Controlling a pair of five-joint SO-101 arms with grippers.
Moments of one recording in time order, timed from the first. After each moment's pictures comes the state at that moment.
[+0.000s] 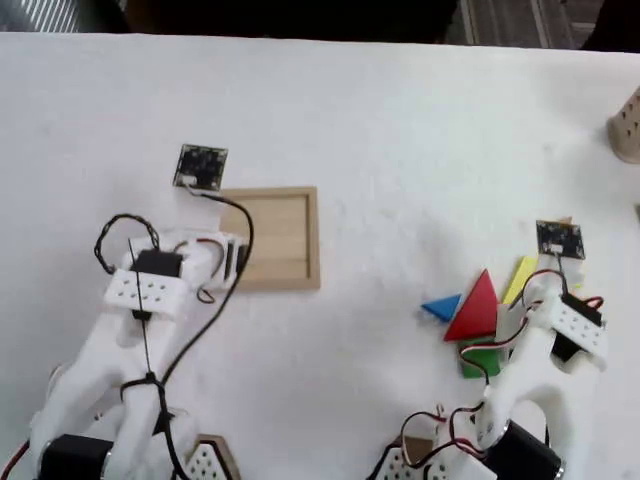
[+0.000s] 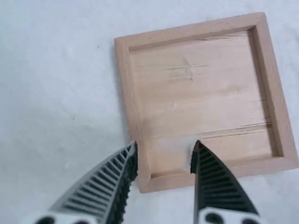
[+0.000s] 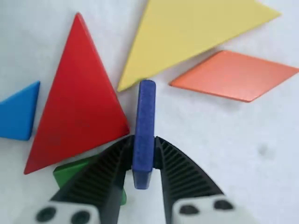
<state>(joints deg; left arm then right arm) 2.2 -26.6 55.7 40.7 -0.4 33.9 -22.0 55.8 50.5 29.1</state>
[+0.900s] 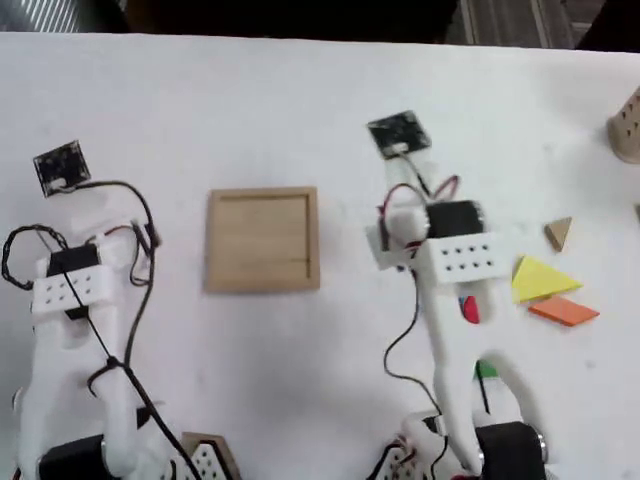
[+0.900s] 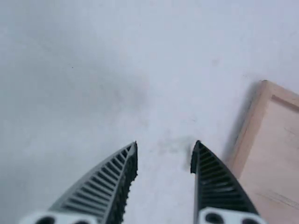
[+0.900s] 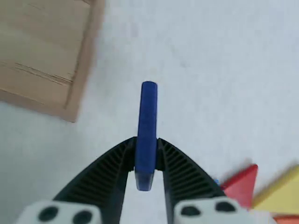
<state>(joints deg) -21.2 -26.6 51.2 46.1 10.9 -14.5 -21.0 26.8 69.5 13.8</state>
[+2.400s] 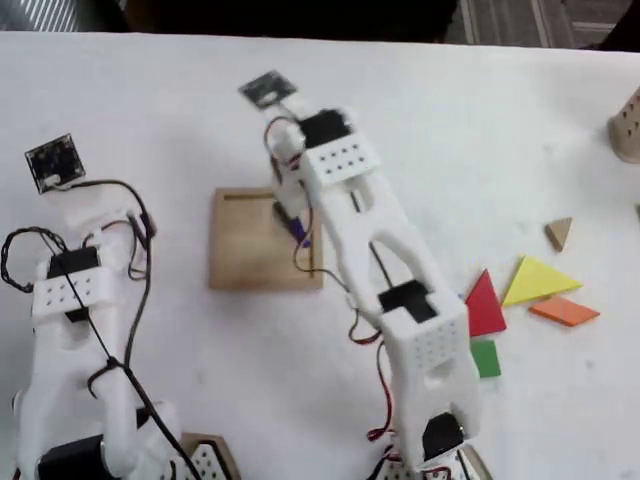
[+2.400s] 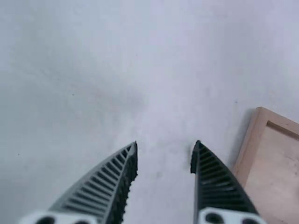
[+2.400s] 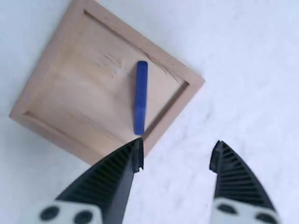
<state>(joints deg) -21.7 -26.6 52.4 38.6 10.9 -27.0 30.3 -38.0 93.2 13.8</state>
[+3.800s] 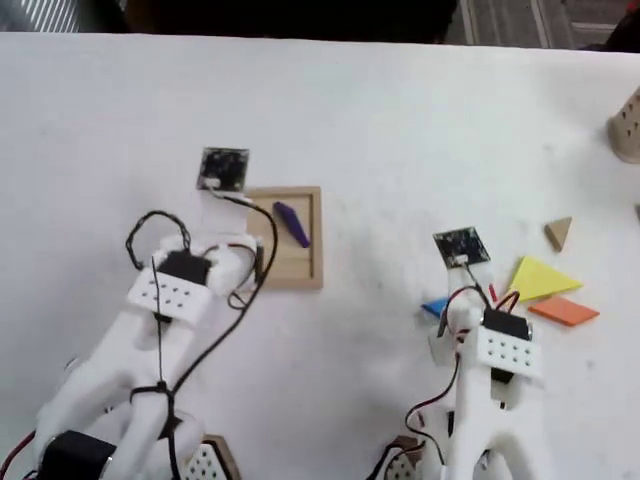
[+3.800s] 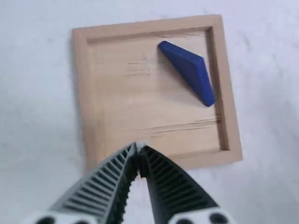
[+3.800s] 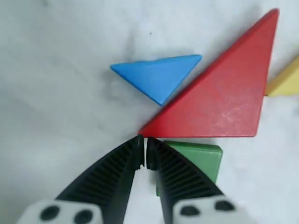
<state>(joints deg) 11.6 -26.6 54.4 41.9 10.9 13.2 -42.7 72.9 55.4 31.3</state>
